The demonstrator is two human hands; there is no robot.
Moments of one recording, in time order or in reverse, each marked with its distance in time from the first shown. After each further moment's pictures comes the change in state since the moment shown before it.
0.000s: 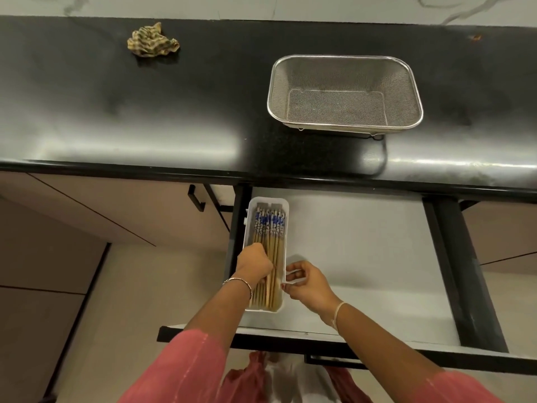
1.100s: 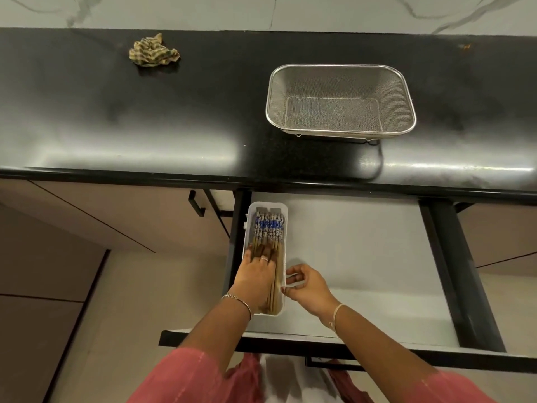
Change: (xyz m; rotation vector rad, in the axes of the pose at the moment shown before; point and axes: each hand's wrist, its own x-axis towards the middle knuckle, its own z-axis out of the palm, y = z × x) left_hand -0.022 -0.012 0.008 0.940 0.040 0.502; right_hand -0.001 -0.001 0.001 -0.050 0.024 -0.020
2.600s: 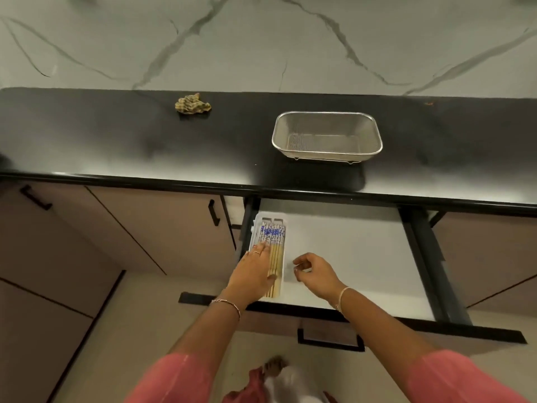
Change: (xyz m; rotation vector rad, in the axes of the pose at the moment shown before) left_hand -0.072 0.016 -0.007 -0.458 0.407 -0.142; right_hand -0.057 -0.021 -0.028 -0.268 0.092 -0.259
